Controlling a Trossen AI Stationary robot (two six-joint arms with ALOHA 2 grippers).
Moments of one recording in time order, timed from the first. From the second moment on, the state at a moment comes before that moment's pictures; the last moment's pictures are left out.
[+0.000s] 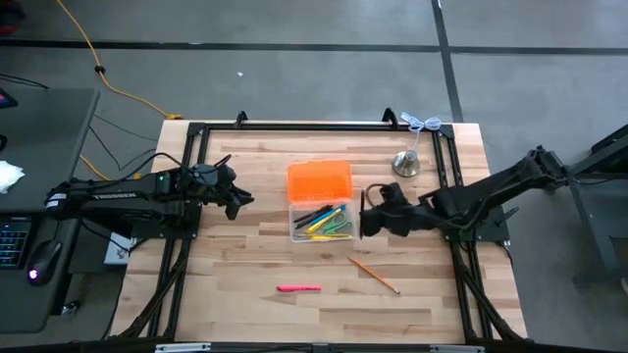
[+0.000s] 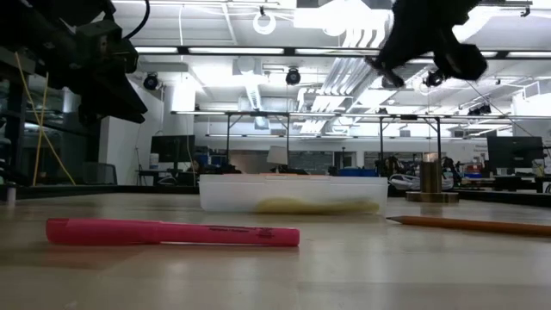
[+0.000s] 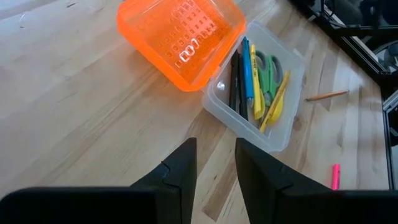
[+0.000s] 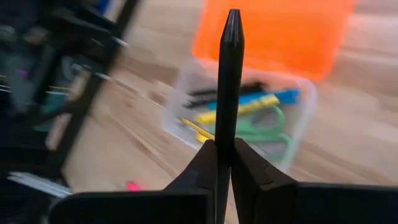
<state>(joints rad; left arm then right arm) 0.16 0.57 0.39 -0.42 -0.01 -0.58 0.33 1.21 0.89 -0.46 0.50 1.36</state>
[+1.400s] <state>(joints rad) 0.16 0.57 0.39 -0.42 -0.01 -0.57 0.33 1.05 0.89 0.30 0.27 0.54</state>
